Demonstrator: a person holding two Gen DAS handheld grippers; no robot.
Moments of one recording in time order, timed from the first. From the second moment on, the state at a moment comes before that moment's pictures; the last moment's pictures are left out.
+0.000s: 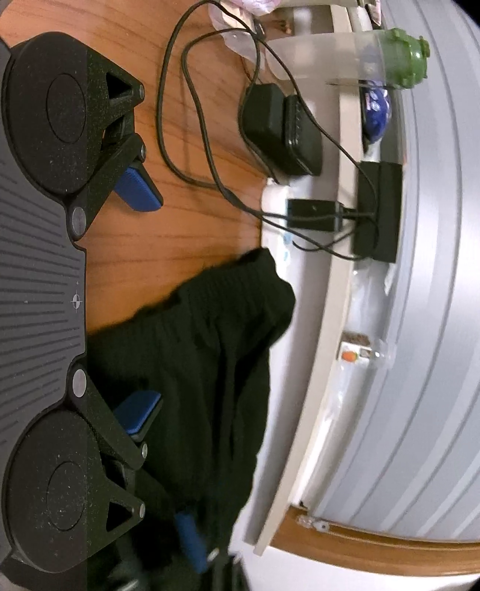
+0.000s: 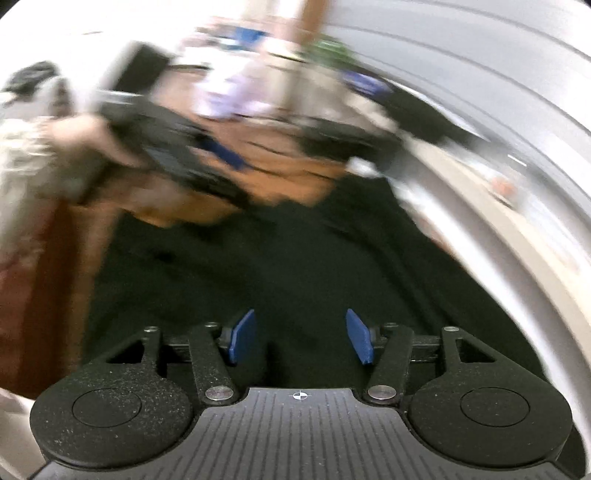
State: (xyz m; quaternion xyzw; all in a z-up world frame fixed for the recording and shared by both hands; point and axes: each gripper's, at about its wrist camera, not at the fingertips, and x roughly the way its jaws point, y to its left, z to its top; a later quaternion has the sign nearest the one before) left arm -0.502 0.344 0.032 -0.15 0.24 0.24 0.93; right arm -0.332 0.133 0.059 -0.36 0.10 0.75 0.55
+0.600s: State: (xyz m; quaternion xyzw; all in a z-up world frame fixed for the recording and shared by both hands) left arm -0.499 0.349 0.018 -0.13 0.27 0.25 0.92; right arm -0.459 0.139 0.023 -0.43 0.03 0.75 0.50
